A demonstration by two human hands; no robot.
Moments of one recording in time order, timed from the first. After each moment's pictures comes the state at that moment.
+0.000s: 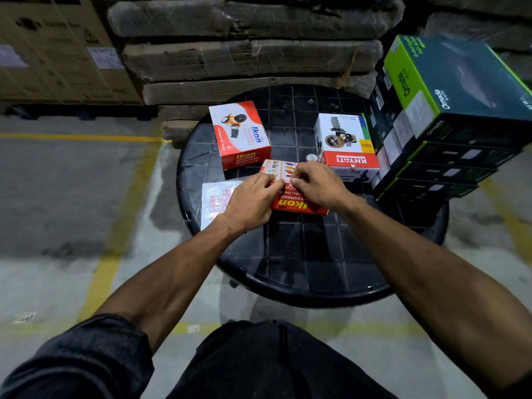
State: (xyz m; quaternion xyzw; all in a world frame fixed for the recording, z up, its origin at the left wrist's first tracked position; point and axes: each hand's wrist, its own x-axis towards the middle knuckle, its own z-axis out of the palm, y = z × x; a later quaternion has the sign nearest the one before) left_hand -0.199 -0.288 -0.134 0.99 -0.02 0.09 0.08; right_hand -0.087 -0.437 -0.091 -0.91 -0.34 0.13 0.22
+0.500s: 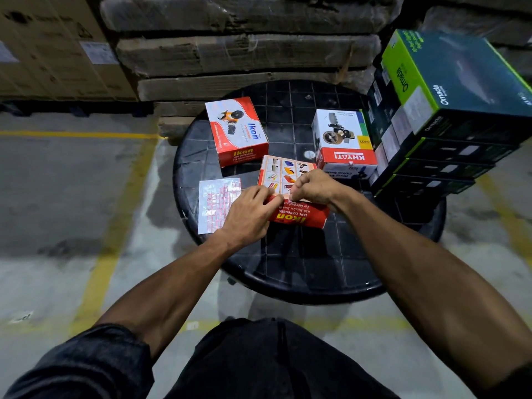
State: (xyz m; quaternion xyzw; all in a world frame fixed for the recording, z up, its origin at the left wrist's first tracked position) left_hand -0.220 -0.298 -0.157 0.99 -0.05 0.11 0.05; right_hand -0.089 -0.439 -0.088 -0.82 -0.14 0.39 0.39
